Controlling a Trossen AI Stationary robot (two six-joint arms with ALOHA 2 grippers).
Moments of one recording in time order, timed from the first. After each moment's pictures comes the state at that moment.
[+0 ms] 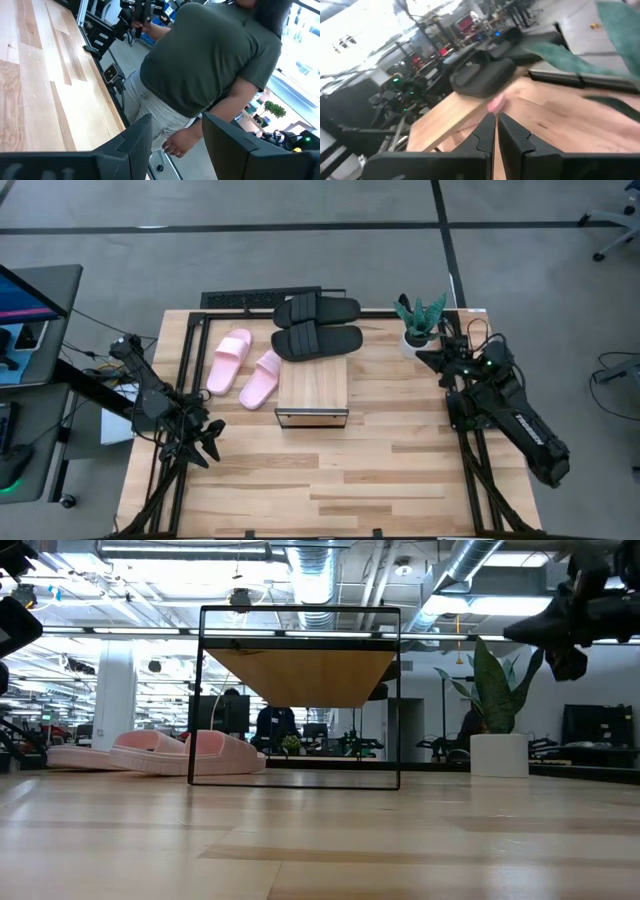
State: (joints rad) left arm -0.84 0.03 0.02 0.01 -0.04 -0.76; right arm -0.93 0.00 0.20 -0.25 -0.62 0.50
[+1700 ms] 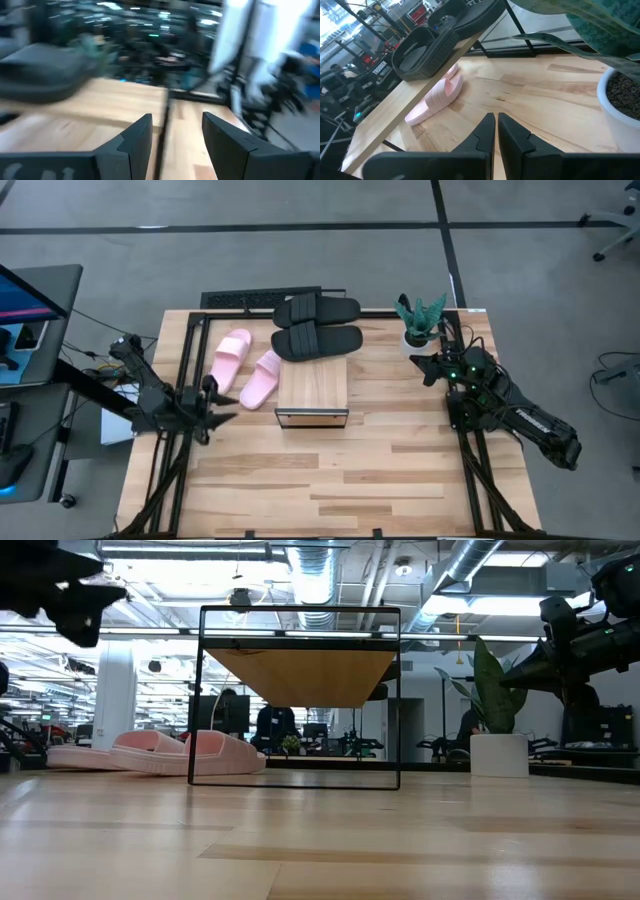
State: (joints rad) left arm -0.84 0.03 0.02 0.15 -0.89 -0.10; right arm -0.67 0.03 0.11 -0.34 -0.18 0.57
